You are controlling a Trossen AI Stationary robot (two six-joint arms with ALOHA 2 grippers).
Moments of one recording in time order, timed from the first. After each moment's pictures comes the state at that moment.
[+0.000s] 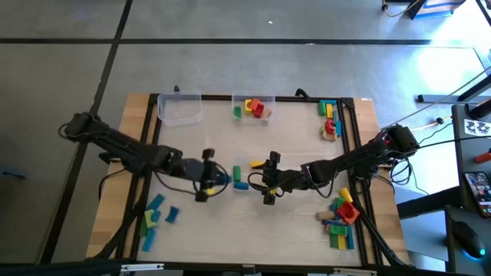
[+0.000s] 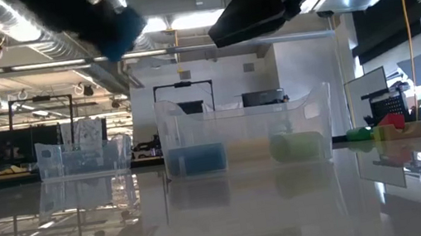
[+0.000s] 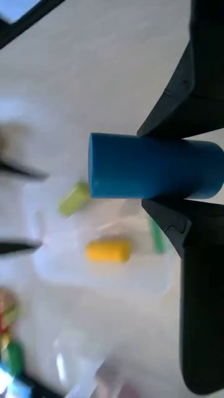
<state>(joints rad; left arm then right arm) -0.30 1.25 0.82 -0.24 -0.28 -0.05 0.32 1.59 0.93 0.16 0.46 0.07</state>
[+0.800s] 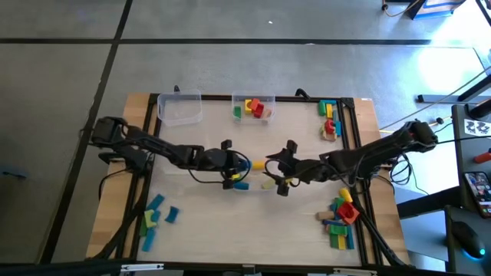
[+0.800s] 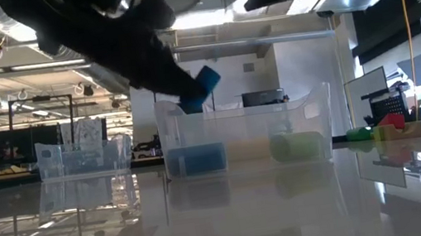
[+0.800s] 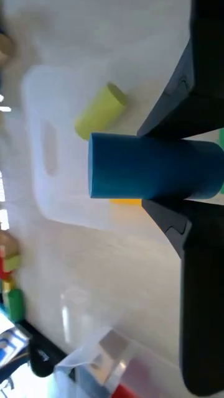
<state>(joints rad) -0.10 1.59 0.76 0.27 -0.27 0.03 0.32 1.34 0.94 -0.11 0.51 0.15</state>
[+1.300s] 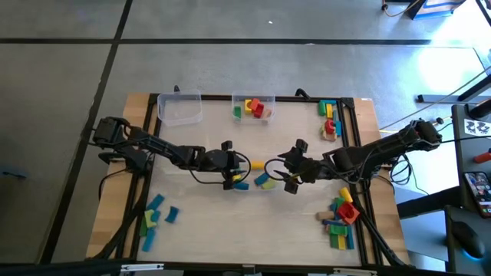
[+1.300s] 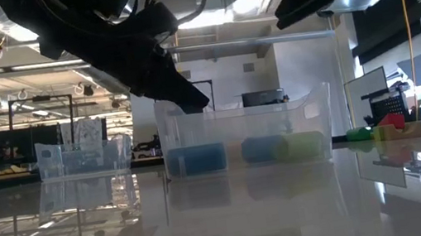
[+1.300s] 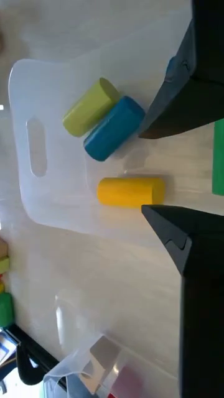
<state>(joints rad) -0.10 1.61 0.76 0.27 -0.27 0.02 0.32 1.28 0.94 -0.40 0.52 0.29</state>
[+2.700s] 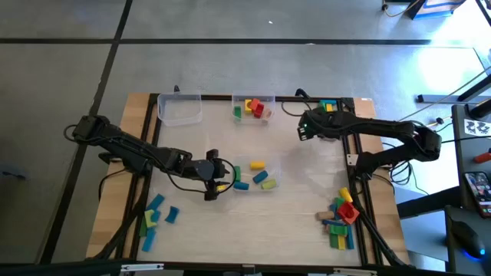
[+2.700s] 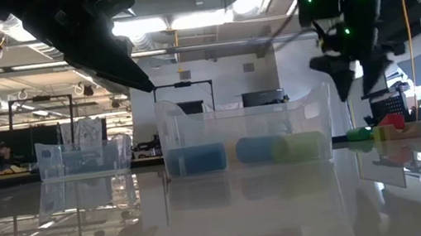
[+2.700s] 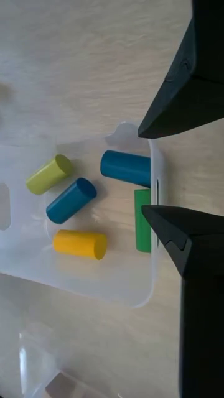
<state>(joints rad) -0.25 1.38 0.76 -0.12 -0.27 -0.16 -0.42 1.28 0.83 -0.88 0.44 0.84</state>
